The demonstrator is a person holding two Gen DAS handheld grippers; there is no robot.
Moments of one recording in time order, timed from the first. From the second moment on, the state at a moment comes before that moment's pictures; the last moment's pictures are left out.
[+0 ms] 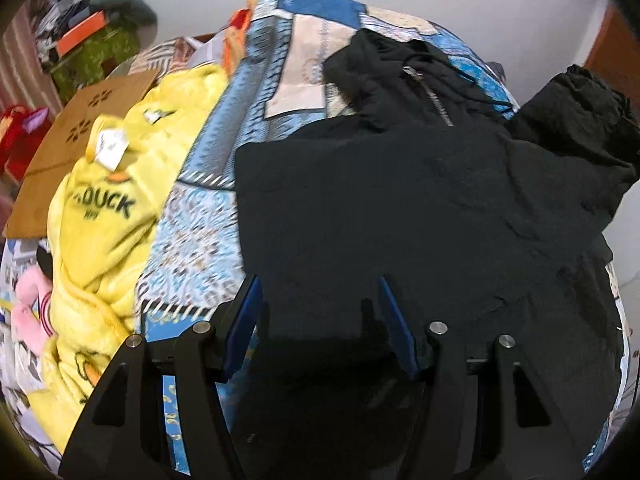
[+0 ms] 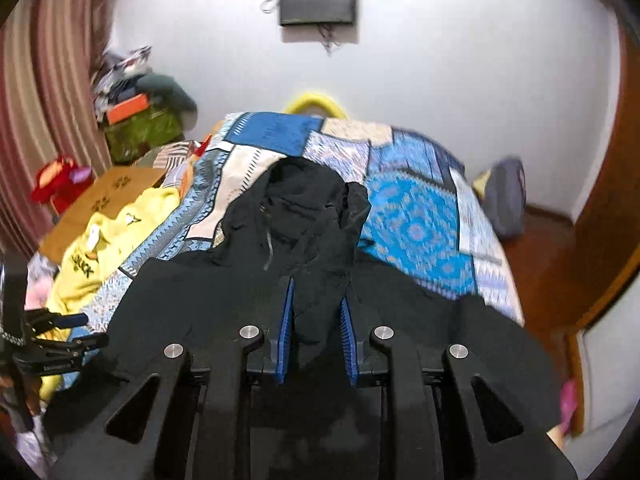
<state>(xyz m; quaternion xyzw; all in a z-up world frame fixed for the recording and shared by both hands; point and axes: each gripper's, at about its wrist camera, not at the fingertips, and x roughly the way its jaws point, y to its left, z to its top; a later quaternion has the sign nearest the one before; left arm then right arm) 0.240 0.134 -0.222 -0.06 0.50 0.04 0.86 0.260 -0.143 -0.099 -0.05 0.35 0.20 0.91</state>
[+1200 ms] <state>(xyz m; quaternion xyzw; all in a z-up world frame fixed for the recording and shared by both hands) 0.252 0.044 -0.192 0.03 0.47 0.01 0.88 0.228 -0.321 -0.136 0.06 0.46 0.08 0.88</state>
